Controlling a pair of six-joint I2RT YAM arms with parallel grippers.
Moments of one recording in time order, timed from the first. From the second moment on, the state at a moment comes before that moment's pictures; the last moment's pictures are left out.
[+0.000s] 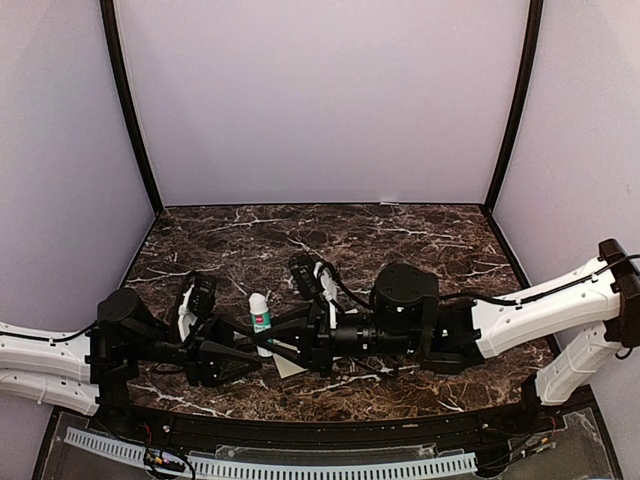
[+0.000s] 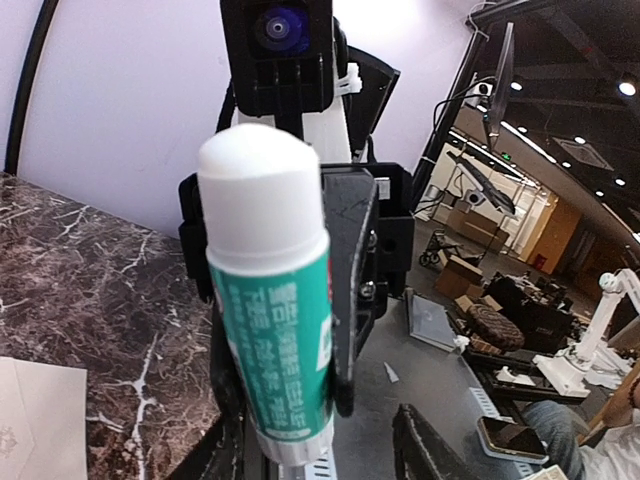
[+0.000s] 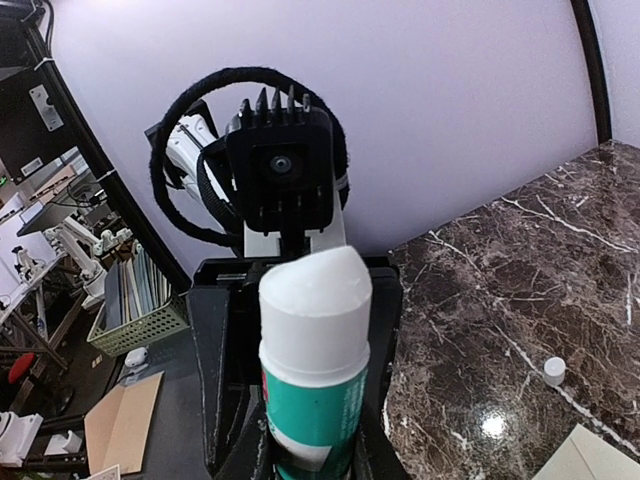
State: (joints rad) left arm -1.10 0.83 0.28 0.65 0.51 -0.45; right arm 1.38 1.52 0.93 0.54 -0.17 0.41
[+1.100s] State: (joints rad) left arm -1.10 0.82 0.34 0.46 0.31 -0.42; right arm 1.38 1.53 1.11 -0.08 -0.13 0.24
